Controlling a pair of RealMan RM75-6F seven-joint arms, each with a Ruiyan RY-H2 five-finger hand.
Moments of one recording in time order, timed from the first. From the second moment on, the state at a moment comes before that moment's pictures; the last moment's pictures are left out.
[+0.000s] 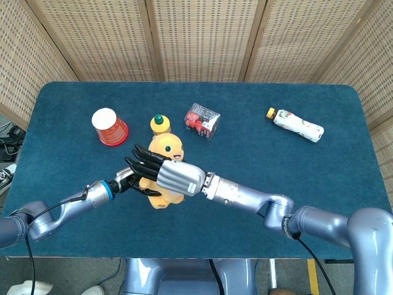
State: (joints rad) left arm -1.00 -1.31 0.14 -1.38 1.66 0.87 -1.69; right arm 1.13 -1.49 0.22 -1.33 -1.86 1.09 -0.79
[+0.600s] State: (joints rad) left arm -0.89 -1.34 0.06 -1.41 1.53 0.95 -1.46; right arm 0.78 -1.33 0.22 -1.43 -1.66 1.42 -0.71
